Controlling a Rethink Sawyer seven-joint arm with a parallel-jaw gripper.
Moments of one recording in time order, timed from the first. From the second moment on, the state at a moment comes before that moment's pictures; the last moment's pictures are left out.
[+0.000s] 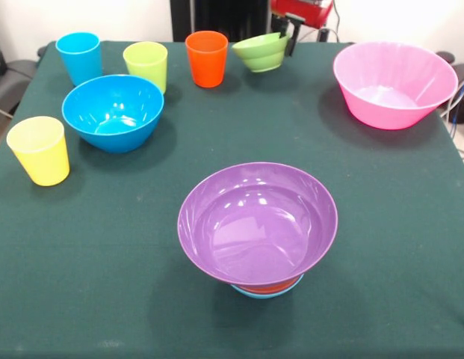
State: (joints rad) arm 0.13 -0.55 -0.22 2.16 -0.04 -0.09 2.20
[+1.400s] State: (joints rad) arm 0.15 -0.68 -0.22 1.88 -0.03 0.25 2.20
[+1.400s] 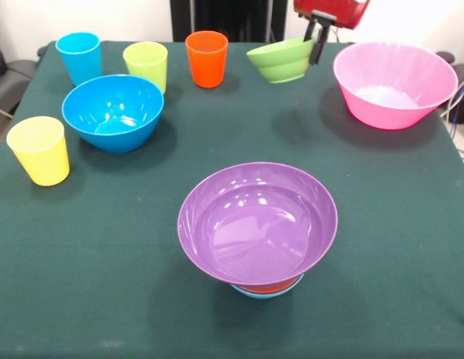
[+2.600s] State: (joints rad) arm 0.03 -0.77 -0.13 1.48 -0.04 0.72 2.20
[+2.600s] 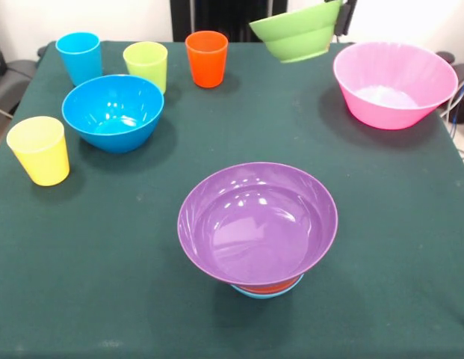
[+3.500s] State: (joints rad) arm -0.03 -0.52 -0.05 1.04 -0.13 0.82 2.20
